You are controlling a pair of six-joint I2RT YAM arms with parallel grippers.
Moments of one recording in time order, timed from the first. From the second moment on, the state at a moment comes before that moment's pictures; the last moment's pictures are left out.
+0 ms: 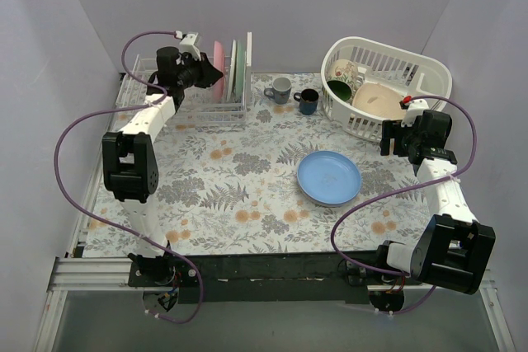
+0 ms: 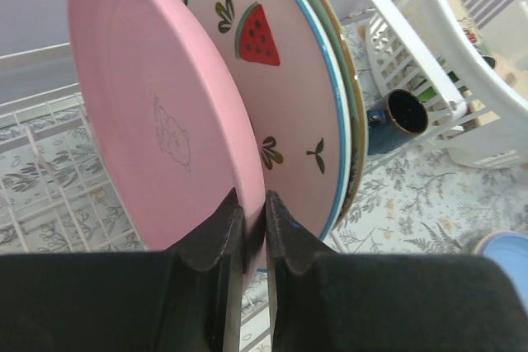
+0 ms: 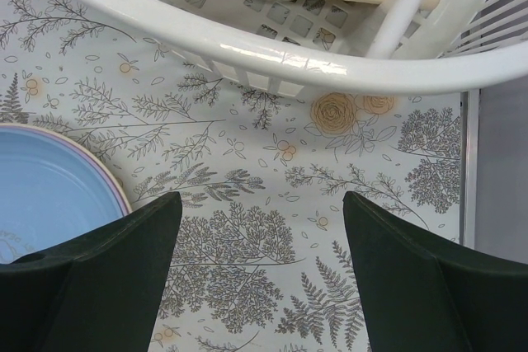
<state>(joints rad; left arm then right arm) -0.09 1.96 1.60 0.08 0.52 -0.17 -0.21 1.22 0.84 -0.28 -0.22 -0.21</state>
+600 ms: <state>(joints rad) 0.06 1.92 1.57 0.26 0.70 -0.44 -0.21 1.22 0.84 -0.28 -0.23 -0.21</state>
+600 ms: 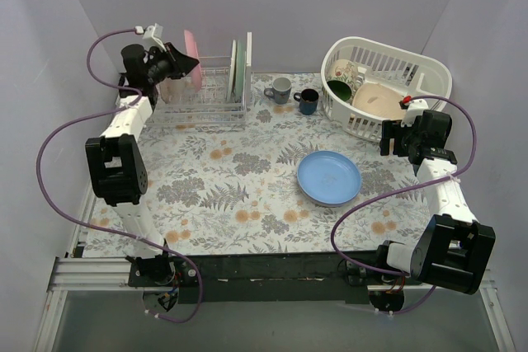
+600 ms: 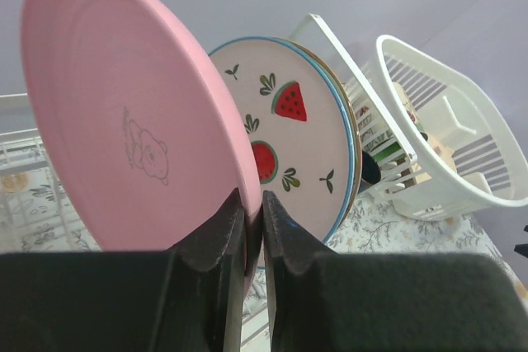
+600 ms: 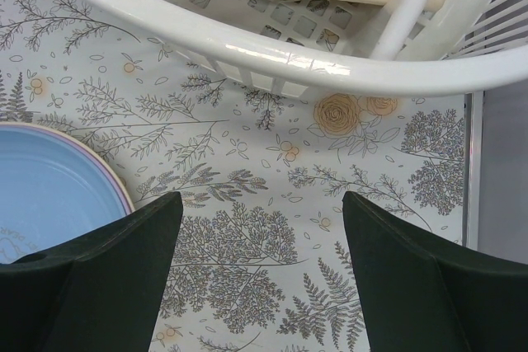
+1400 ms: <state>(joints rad) -0.44 1.46 1.50 -0.15 0.40 0.28 -0.21 1.22 0.84 -0.28 -0.23 -0.21</state>
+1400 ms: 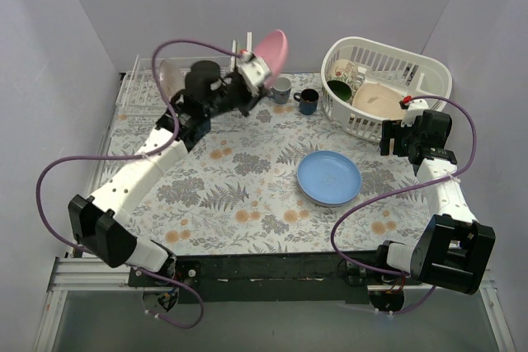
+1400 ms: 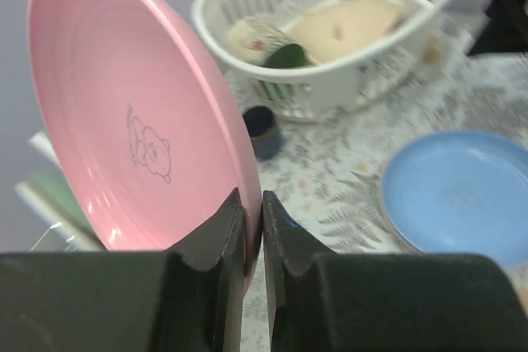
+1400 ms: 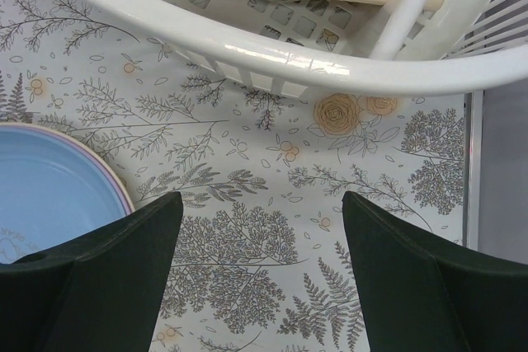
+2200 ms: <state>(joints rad) -1.19 1.65 1.15 -0.23 -0.31 0.84 -0.26 1.21 0.84 -0.28 -0.21 -0.17</state>
